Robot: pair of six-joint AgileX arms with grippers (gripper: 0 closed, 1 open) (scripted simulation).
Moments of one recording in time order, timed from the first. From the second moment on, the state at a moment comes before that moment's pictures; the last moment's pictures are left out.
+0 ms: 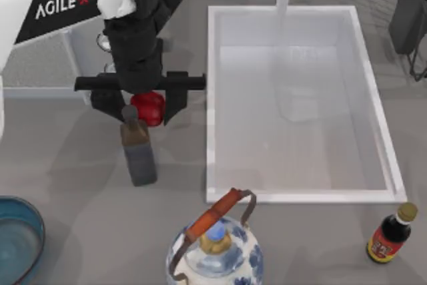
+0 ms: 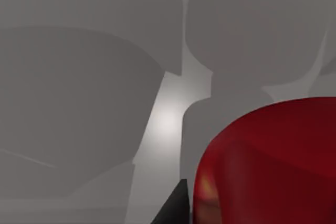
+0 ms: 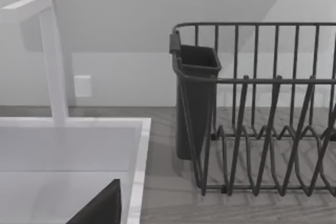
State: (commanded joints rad) left arm -0.44 2.21 1.75 -1.12 0.00 -0.41; right arm 0.00 0.00 0.00 0.00 0.00 0.00
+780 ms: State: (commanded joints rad) left arm -0.44 2.21 1.75 -1.12 0.00 -0.41; right arm 0.00 0.00 0.00 0.00 0.00 0.00
